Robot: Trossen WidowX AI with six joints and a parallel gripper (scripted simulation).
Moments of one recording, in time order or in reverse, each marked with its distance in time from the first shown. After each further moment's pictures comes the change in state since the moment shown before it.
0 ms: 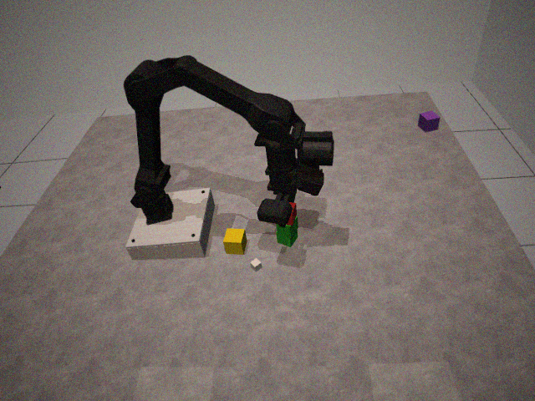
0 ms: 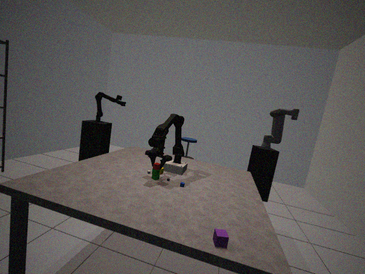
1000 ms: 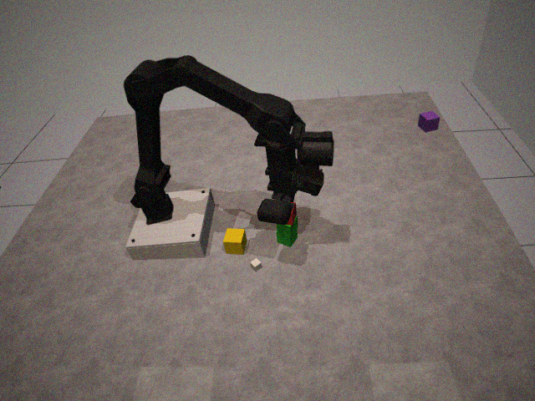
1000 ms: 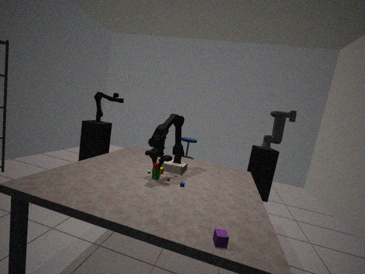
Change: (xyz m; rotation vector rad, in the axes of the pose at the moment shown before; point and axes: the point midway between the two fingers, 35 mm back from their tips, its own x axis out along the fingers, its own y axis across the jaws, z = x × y) arm 0.000 0.000 0.000 0.000 0.000 -0.001
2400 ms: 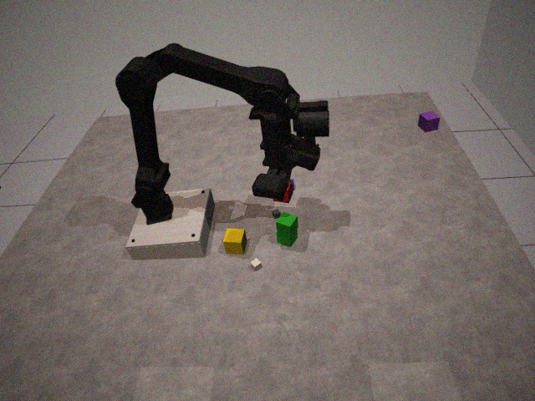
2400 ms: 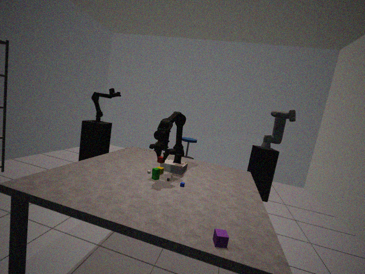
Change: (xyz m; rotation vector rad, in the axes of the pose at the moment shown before) arm -0.048 0.020 -0.011 0.001 -0.005 0.004
